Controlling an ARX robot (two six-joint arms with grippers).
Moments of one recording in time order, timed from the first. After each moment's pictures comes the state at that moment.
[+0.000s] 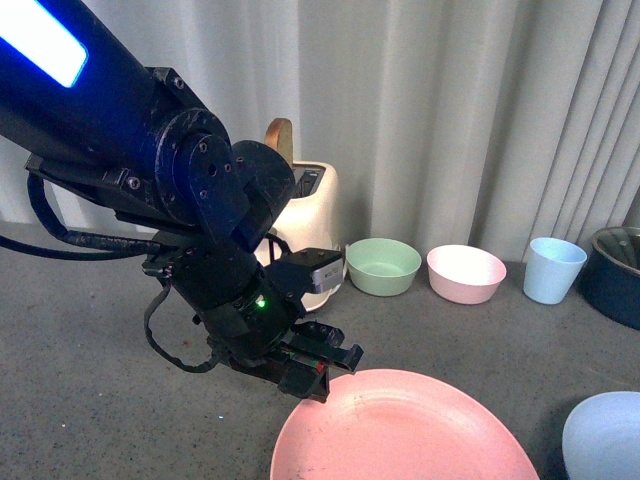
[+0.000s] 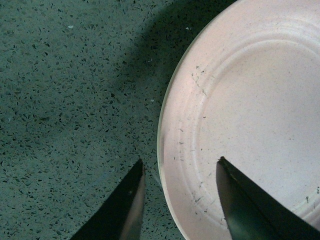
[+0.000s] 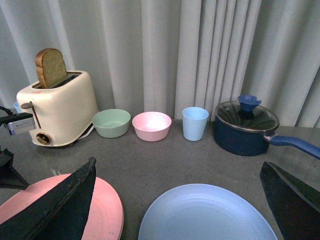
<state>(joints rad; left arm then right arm) -0.36 2.22 1.52 -0.44 0.27 0.18 0.00 0.00 0.01 0.00 0.00 0.00</state>
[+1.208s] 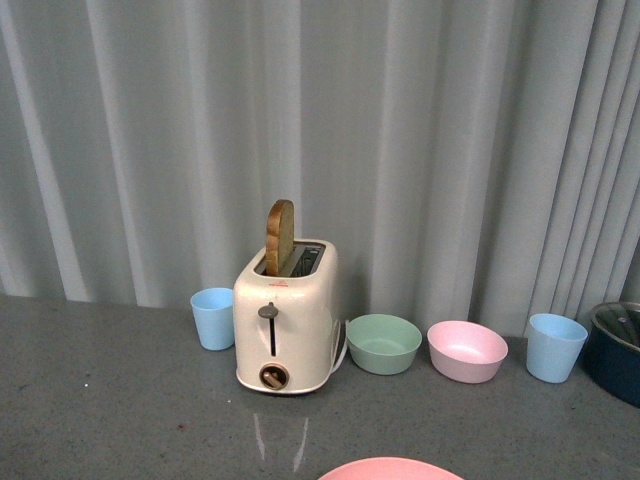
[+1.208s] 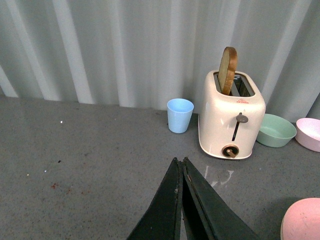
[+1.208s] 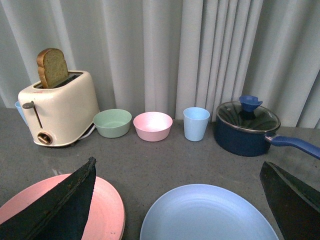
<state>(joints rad) -0.08 0.83 0.20 0.62 -0.08 0.00 0.00 0.00 0.01 0.00 0.00 0.00</state>
